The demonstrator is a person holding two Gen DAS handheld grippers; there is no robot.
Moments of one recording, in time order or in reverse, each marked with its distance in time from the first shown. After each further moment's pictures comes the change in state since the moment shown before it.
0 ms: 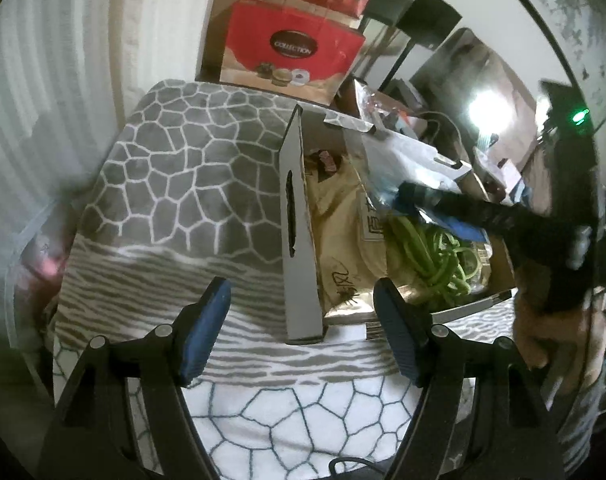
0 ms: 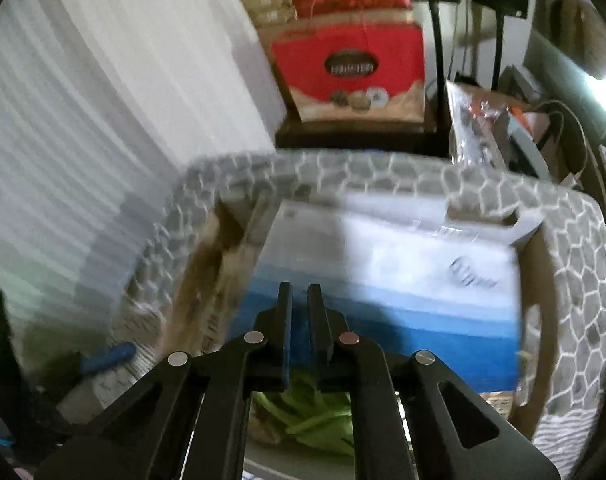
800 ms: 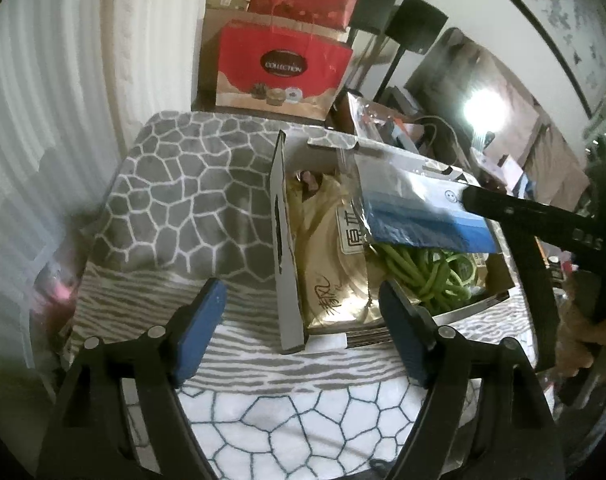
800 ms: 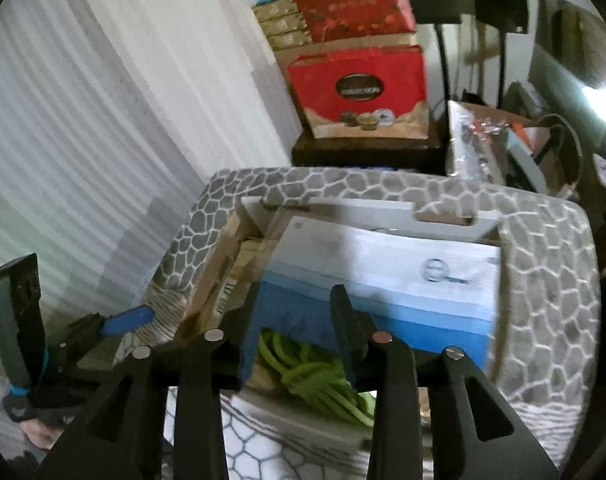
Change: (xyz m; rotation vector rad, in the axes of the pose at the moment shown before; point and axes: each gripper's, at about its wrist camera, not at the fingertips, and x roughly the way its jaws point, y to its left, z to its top) left arm -0.017 -0.020 0.002 0.070 -0.067 0.047; right arm -0.068 -0.018 -0.017 -0.011 -0.101 0.072
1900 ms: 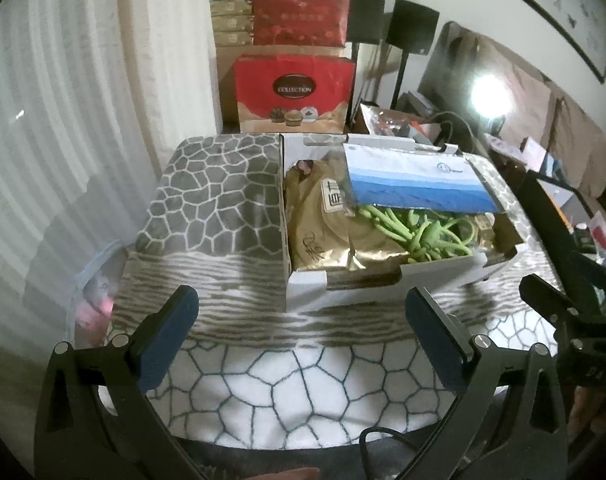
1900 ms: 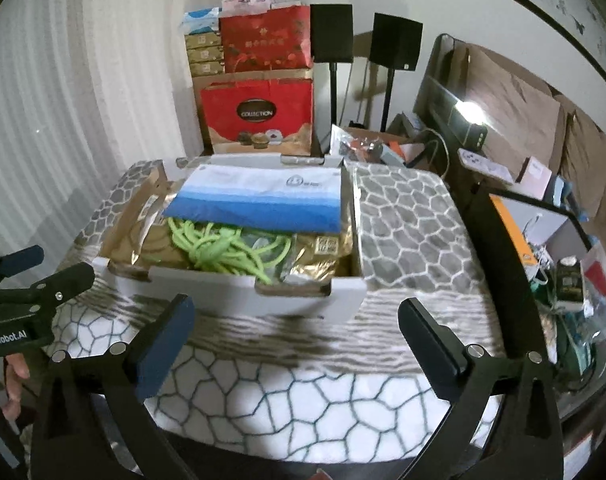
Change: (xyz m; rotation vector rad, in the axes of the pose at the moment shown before) left arm -0.033 -0.040 -0.047 0.103 -0.104 0.185; right arm -0.065 0.013 -0.122 0.009 -0.166 -0.413
